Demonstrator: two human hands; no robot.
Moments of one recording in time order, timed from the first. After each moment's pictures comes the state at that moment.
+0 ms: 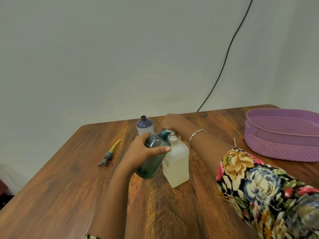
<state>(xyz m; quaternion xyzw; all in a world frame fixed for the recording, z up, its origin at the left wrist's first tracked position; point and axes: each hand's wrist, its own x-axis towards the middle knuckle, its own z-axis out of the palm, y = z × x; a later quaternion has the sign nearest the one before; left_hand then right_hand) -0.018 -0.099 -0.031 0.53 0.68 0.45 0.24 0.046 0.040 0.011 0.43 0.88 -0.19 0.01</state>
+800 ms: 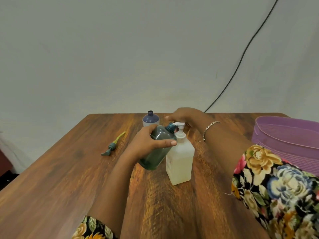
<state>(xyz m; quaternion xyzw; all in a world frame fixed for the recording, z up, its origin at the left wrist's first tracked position) -0.025 -0.096 -0.023 0.53 0.70 0.44 0.21 0.059 0.033 0.037 0.43 0.85 -0.32 0.03</state>
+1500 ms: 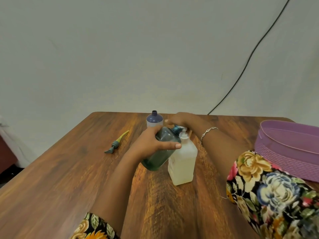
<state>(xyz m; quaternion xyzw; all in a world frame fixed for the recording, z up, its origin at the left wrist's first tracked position) -0.021 -0.100 -0.022 0.53 0.70 0.42 0.21 0.046 0.027 0.027 0.41 0.87 -0.28 0.03</state>
